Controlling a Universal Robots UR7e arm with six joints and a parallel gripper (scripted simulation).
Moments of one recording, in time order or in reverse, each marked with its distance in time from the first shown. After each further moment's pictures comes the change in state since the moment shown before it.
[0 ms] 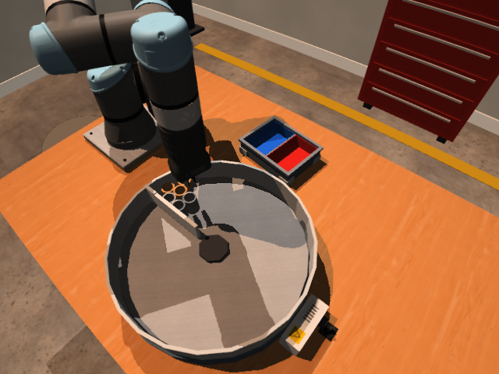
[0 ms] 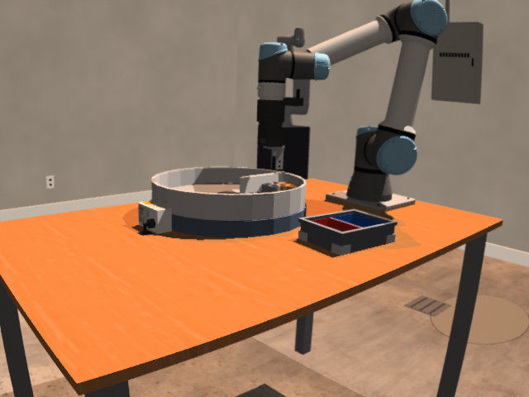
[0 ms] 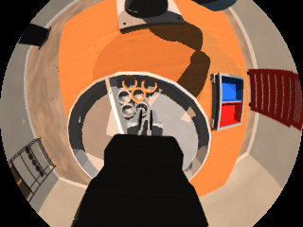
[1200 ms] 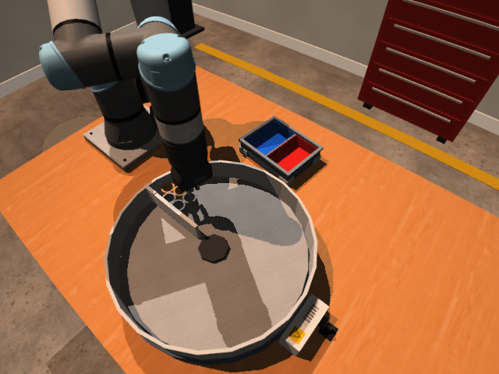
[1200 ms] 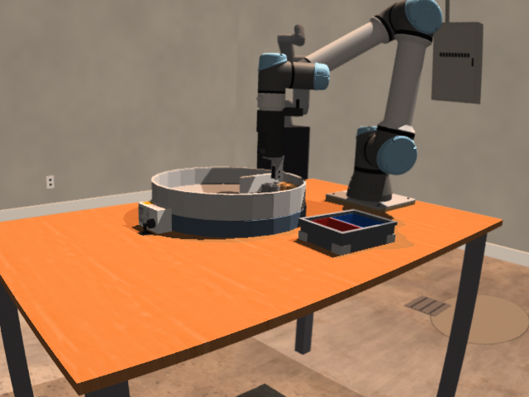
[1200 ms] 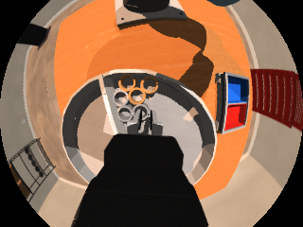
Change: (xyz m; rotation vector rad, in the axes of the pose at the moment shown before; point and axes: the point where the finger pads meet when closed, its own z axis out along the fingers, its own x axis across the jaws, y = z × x) arm 0.000 0.000 0.029 0.000 0.000 0.000
